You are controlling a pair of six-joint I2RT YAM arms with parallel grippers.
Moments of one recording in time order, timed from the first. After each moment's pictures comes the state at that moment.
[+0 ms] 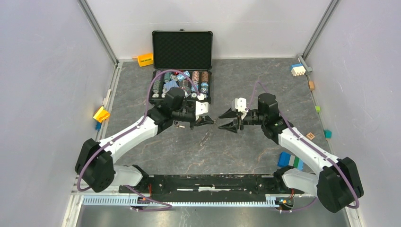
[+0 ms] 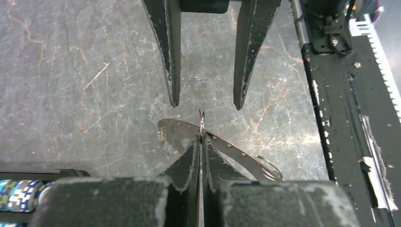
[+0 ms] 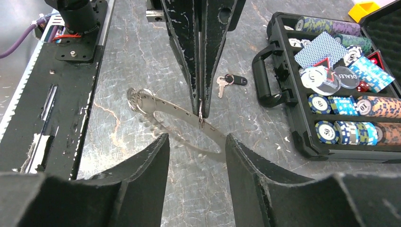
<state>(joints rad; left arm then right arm) -0.65 1.32 0.89 -0.05 0.85 0.49 0.46 1.13 0.66 0.15 -1.01 -0.41</state>
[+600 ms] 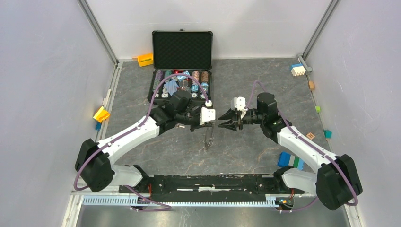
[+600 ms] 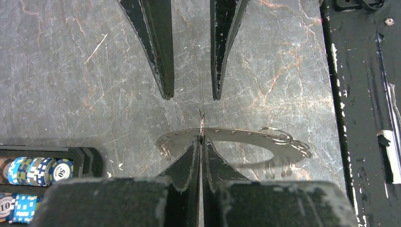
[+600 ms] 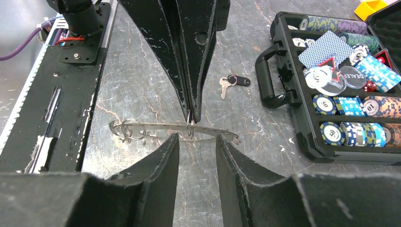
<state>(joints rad) -0.74 1.32 0.99 -0.32 0.63 0.65 0.46 1.15 0.67 0.16 -1.02 -0.39</state>
